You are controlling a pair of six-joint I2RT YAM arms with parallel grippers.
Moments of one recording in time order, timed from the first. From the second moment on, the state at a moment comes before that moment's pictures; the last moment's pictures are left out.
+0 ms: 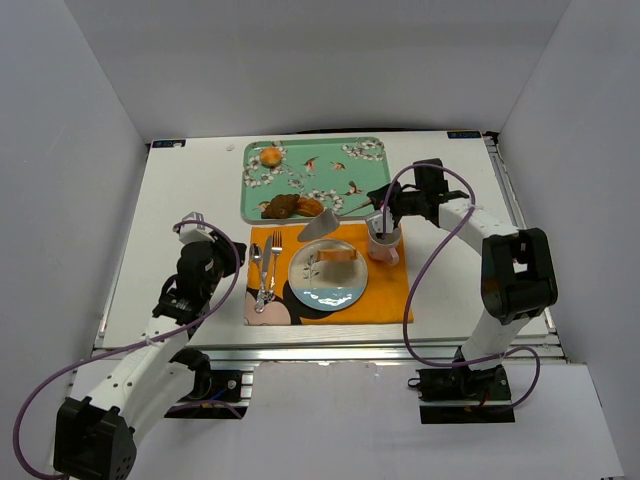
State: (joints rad) left arm -0.31 0.78 0.41 0.02 -0.15 -0.71; right arm 0.27 1.74 1.16 -0.20 -0.78 -1.98
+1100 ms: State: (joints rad) left arm -0.31 0.76 0.39 0.11 -0.13 -0.72; right arm 0.15 1.72 1.37 -0.32 -0.12 -0.58
